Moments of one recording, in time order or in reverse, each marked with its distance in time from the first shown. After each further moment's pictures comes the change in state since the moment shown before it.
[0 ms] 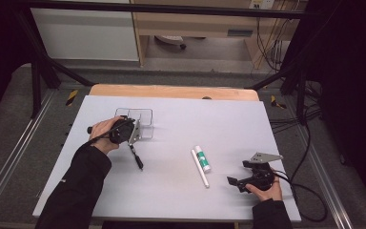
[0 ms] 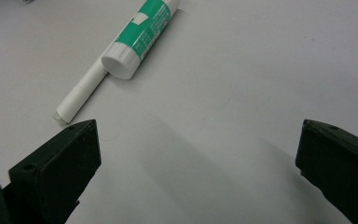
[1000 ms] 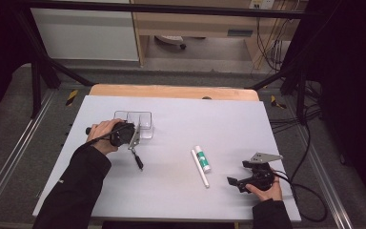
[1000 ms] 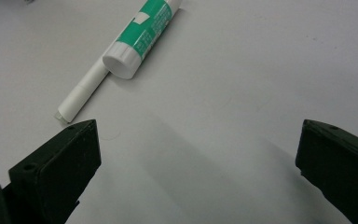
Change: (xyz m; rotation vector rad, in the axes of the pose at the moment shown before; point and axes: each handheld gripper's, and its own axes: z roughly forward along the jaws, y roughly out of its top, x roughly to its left) left arm -0.004 0.006 -0.012 0.024 -0.060 0.051; right arm 0.000 0.000 0.000 0.000 0.003 -0.002
